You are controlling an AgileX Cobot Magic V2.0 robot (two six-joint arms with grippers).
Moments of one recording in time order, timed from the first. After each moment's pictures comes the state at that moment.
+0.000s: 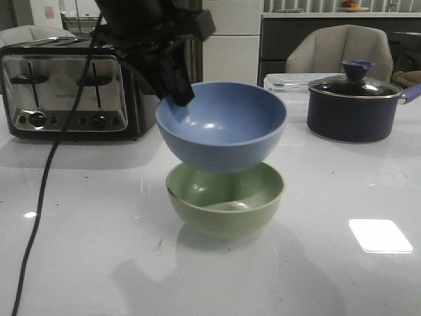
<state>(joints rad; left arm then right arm) -0.57 1.87 -1.60 -0.22 0.97 0.19 0.45 0.75 -0.72 0.06 0.88 -0.07</state>
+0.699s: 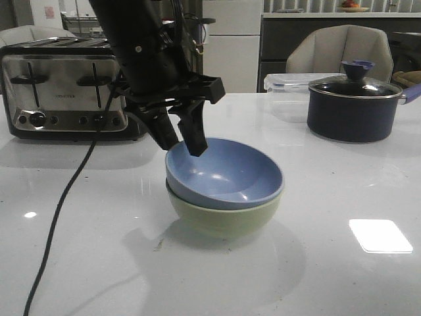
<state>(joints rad) -0.57 1.98 -1.61 -0.23 0.95 0.19 0.45 0.75 -0.72 0.06 0.88 -0.07</state>
